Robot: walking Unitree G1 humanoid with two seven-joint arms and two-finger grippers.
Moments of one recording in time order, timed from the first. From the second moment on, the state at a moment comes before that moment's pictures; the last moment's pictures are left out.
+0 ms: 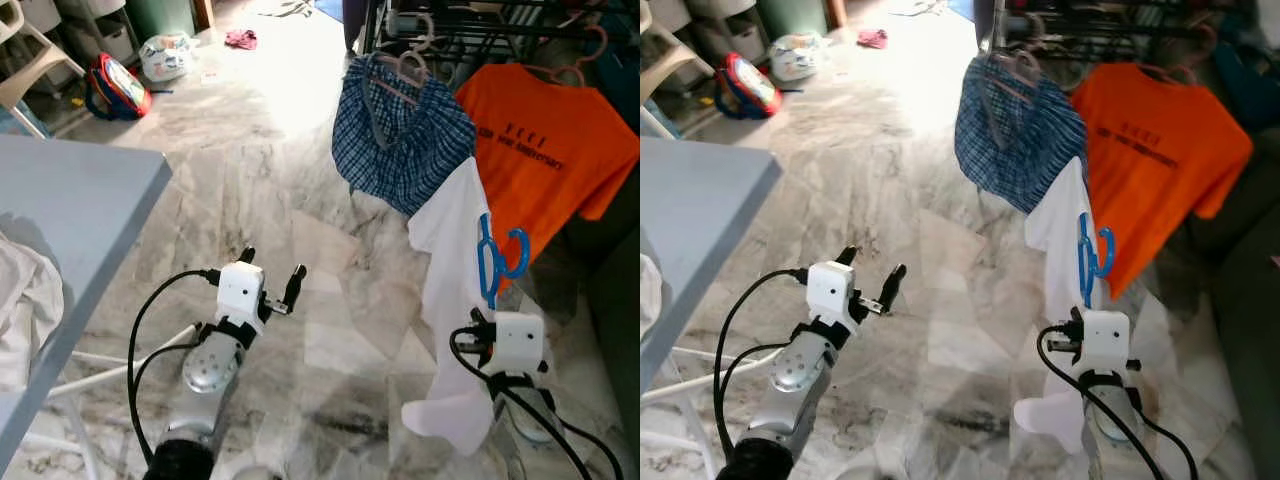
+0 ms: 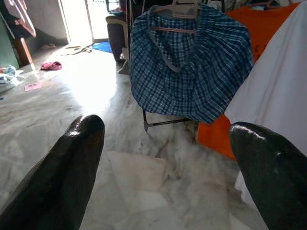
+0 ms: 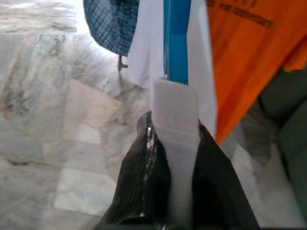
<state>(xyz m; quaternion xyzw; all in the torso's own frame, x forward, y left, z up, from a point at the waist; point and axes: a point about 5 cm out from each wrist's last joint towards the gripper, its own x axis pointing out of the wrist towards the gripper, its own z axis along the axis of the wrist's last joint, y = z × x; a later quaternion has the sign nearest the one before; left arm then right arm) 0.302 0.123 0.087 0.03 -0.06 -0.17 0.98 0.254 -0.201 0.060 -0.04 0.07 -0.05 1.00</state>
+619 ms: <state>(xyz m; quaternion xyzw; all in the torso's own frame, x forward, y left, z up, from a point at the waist) 0.306 0.138 0.083 0.05 -0.04 -0.16 0.98 0.258 -0.185 0.063 -0.04 0.06 -0.04 1.00</state>
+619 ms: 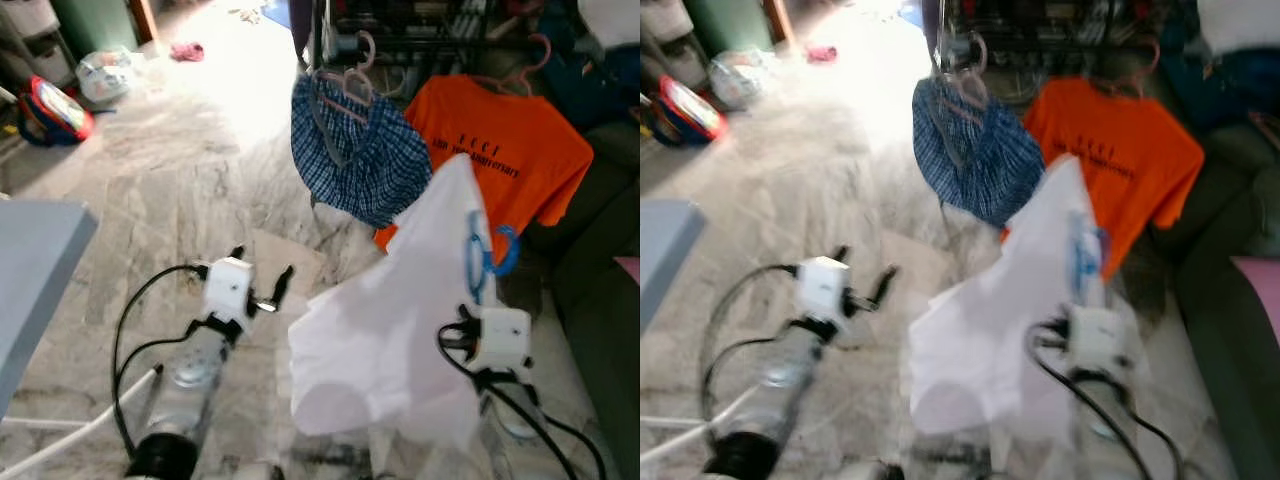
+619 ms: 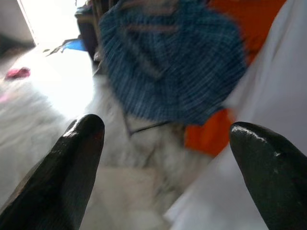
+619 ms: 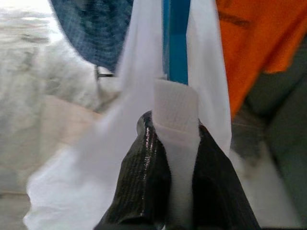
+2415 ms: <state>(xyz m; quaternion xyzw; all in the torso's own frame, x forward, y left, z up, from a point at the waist) 0.316 0.137 0.083 0.06 -0.02 -0.15 0.99 0.272 -0.160 0.071 -0.06 0.06 0.08 0.99</state>
